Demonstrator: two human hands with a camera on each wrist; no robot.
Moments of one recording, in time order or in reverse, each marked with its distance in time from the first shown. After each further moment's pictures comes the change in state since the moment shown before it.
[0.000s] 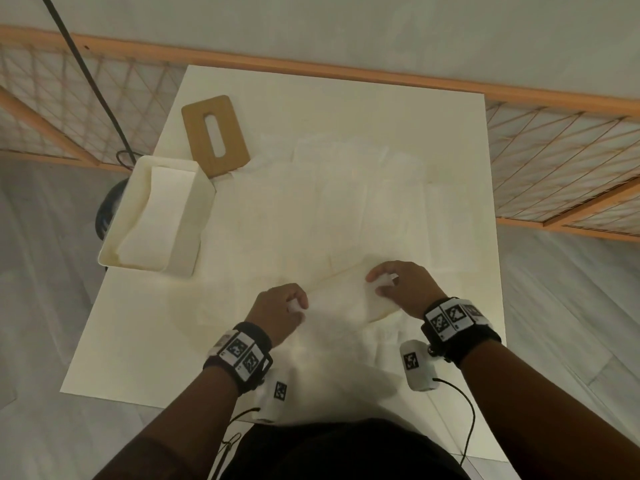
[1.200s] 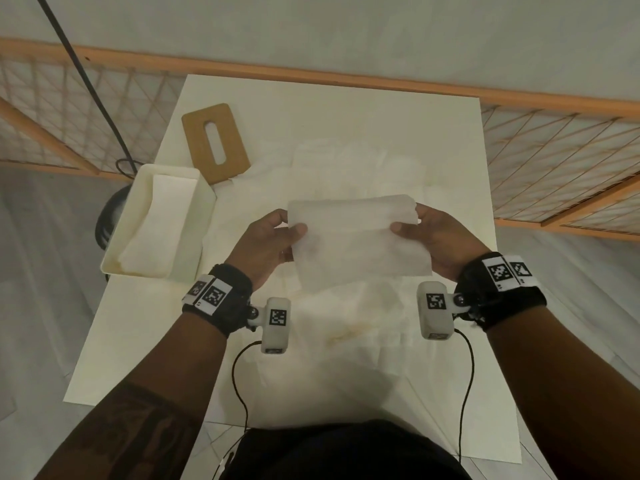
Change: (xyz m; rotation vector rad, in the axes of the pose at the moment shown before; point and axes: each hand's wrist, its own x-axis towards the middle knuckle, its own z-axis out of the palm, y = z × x) left_hand 0.034 0.066 -0.085 -0.959 -0.014 0.116; right_hand -0.003 -0.059 -0.076 0.929 -0.083 -0.062
